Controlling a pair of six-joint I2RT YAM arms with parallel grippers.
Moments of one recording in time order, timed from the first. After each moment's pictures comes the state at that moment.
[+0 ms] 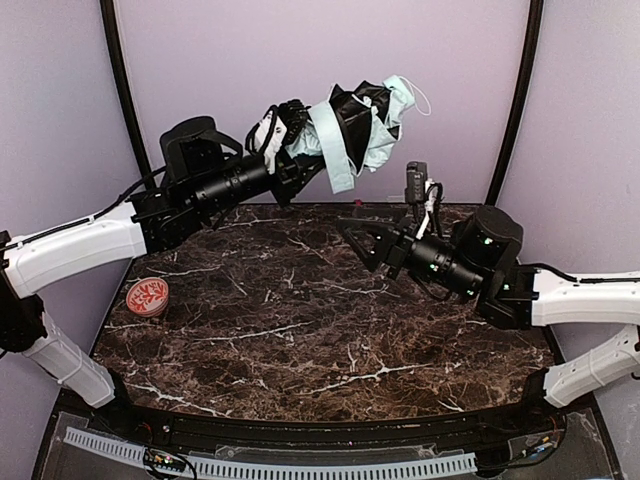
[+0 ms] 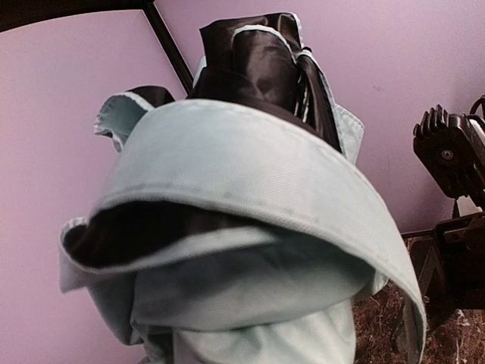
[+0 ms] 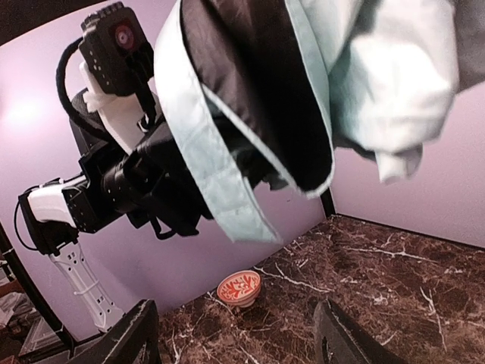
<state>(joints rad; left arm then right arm) -0.89 1.46 1.36 0.22 0.14 0.43 1.05 1.18 0.78 0.59 -0.05 0.37</state>
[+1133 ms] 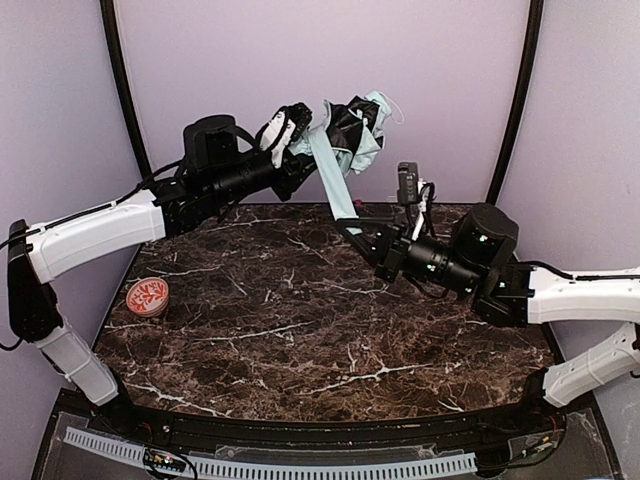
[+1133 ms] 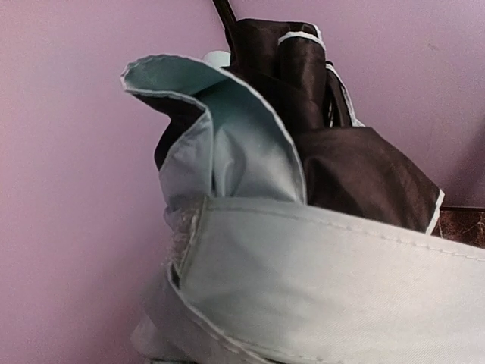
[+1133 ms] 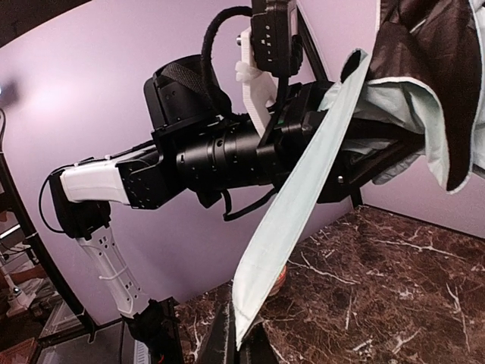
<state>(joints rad) -0.79 1.57 1.44 0.14 0.07 0.36 1.06 1.24 0.85 0.59 -0.19 0.38</state>
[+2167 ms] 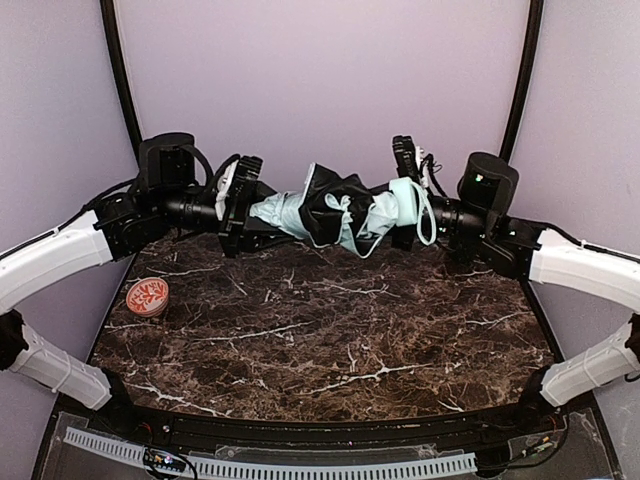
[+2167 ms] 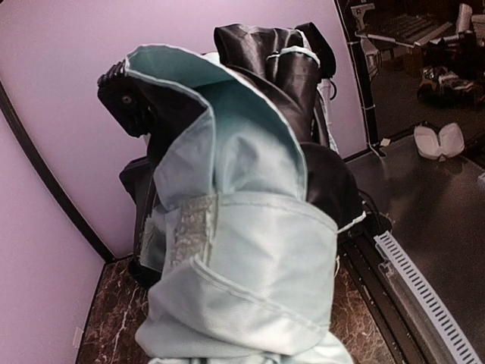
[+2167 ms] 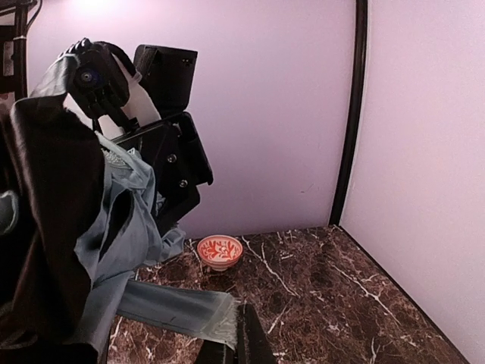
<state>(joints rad) -0.80 1.31 1.24 -0.08 0.86 0.43 0.79 1.25 0.99 0.36 -0.54 0.00</state>
